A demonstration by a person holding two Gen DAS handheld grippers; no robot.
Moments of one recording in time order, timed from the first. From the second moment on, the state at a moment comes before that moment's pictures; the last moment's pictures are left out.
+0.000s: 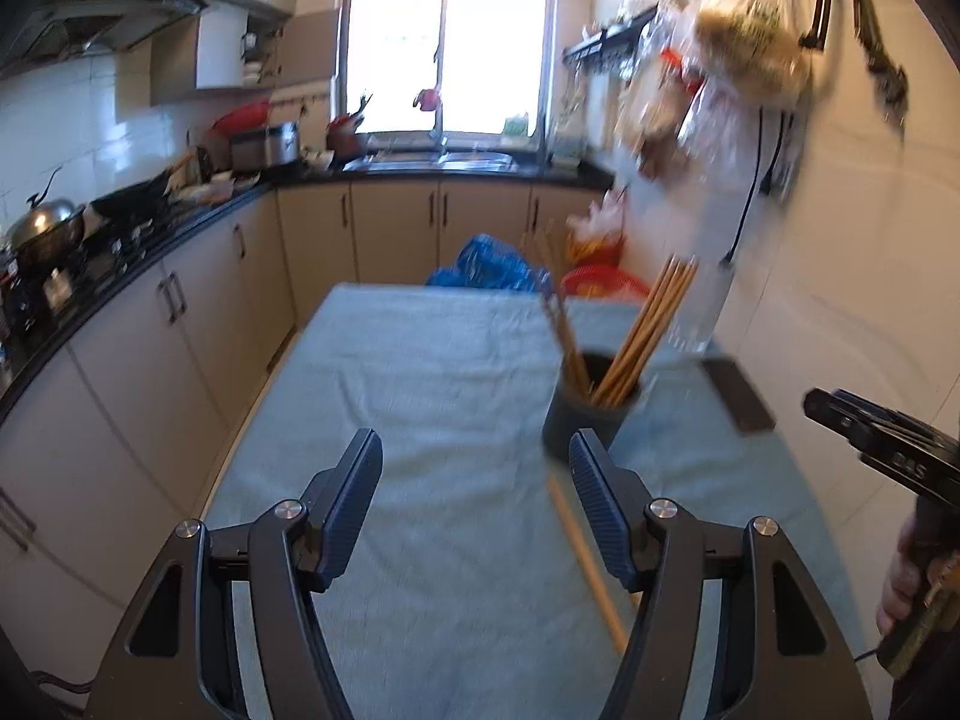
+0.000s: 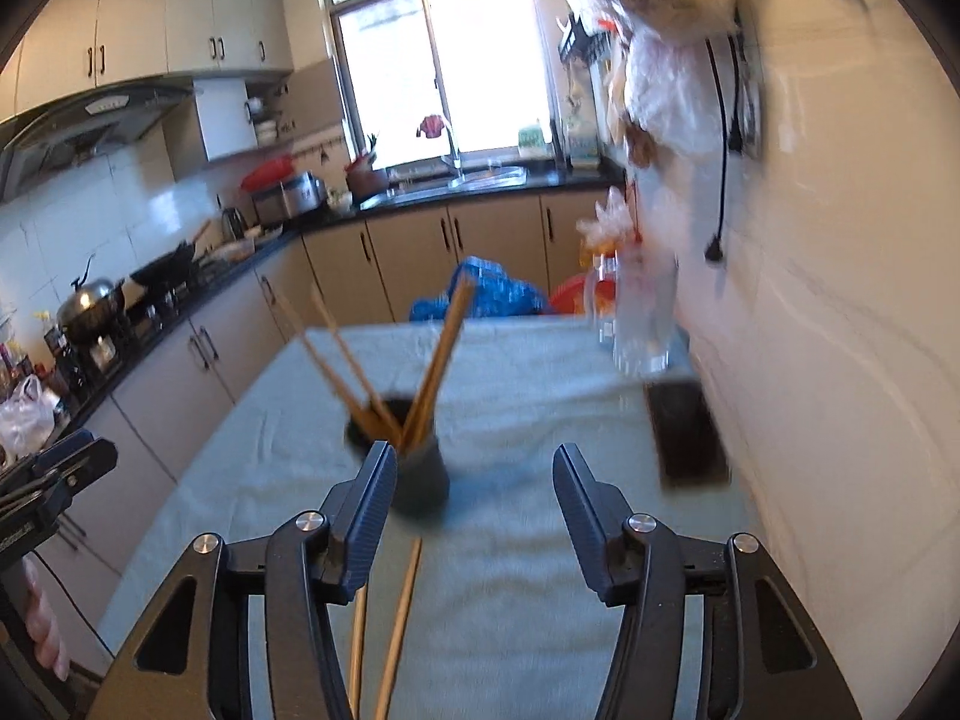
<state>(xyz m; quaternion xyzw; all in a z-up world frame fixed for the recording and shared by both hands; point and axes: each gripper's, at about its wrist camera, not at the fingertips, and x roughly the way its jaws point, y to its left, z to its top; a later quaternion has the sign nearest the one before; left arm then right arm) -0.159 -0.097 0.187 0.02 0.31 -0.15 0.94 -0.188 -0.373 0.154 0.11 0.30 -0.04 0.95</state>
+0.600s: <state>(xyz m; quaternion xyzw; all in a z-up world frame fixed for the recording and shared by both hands) -0.159 -0.089 0.118 0.05 0.40 -0.12 0.91 -0.203 -0.319 0.014 0.13 0.44 -0.01 0.89</state>
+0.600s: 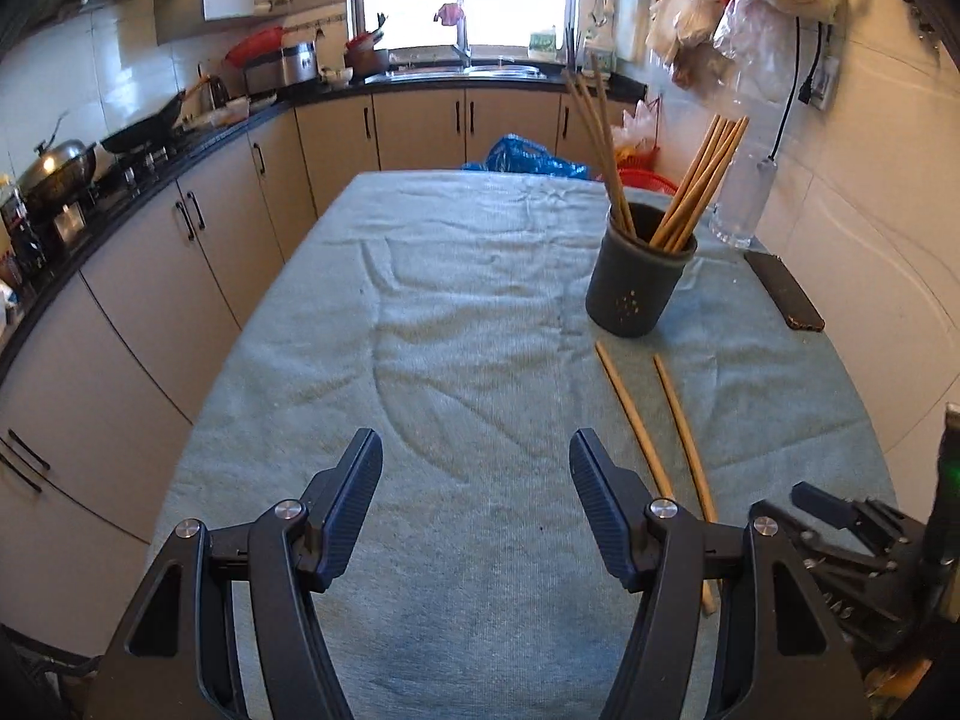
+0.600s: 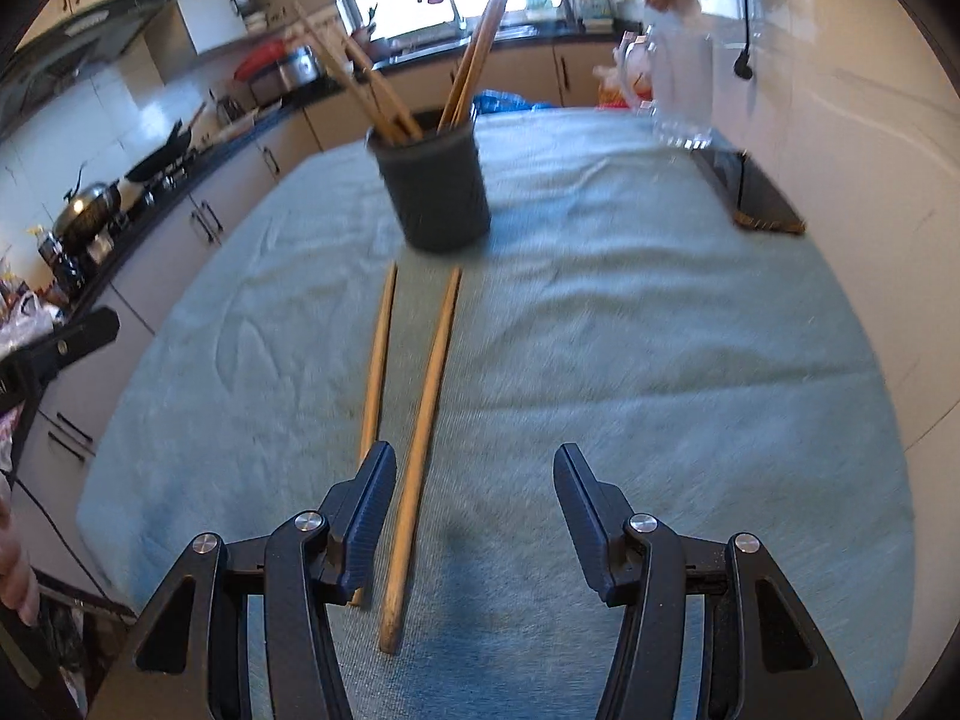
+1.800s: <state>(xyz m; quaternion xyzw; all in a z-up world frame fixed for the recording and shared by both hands) -0.118 -0.189 0.041 0.08 0.50 -0.20 0.84 -0.186 -0.349 -0.014 0.09 0.45 -0.07 0.89</state>
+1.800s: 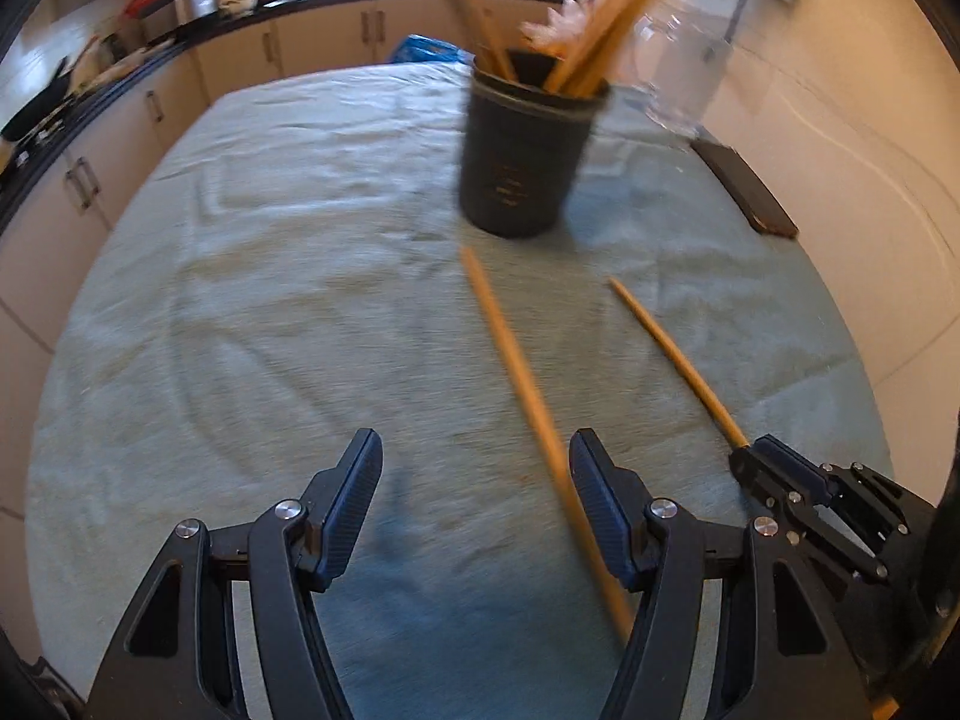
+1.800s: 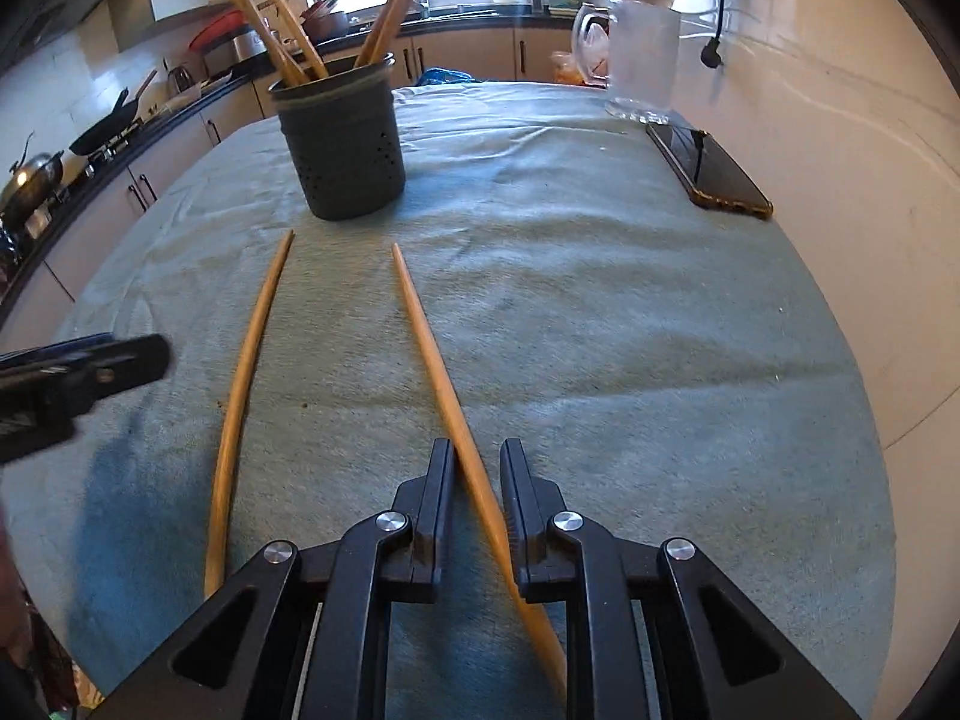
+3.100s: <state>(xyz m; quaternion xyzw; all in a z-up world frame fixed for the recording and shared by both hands) -0.080 -0.201 0.032 0.12 0.54 -0.24 0.80 -0.177 -0.363 -0.004 0.10 0.52 -0.03 0.85</state>
